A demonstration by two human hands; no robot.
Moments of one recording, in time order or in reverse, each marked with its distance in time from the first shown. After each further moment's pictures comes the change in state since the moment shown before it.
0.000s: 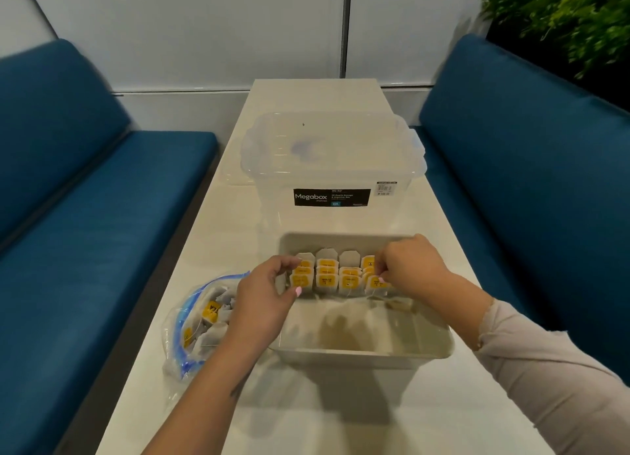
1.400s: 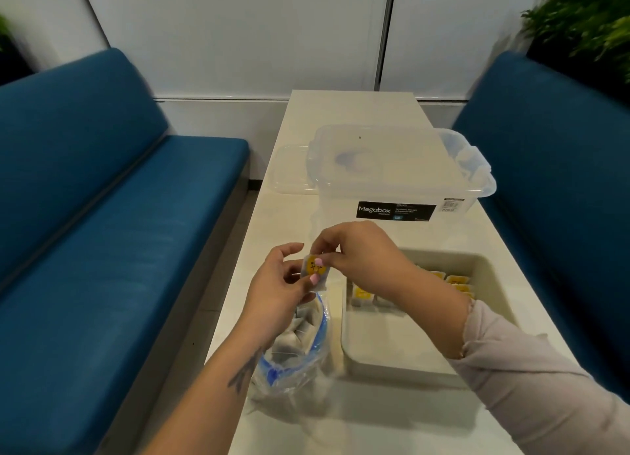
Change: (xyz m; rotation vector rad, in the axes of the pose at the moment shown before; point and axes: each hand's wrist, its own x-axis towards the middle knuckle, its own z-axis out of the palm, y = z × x) left_hand 0.015 -0.026 -0.087 -0.470 -0.068 -0.171; right_hand 0.022 -0.160 -0.087 0.673 0.161 -0.240
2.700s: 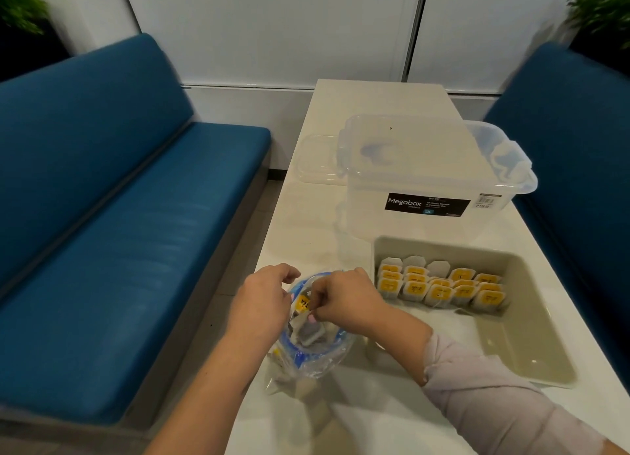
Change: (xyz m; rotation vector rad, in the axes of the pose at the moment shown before) left_hand -0.012 -0.032 -0.048 0.800 0.191 -0.006; right_hand -0.004 -0.008 0.092 -0.139 -0.235 0.025
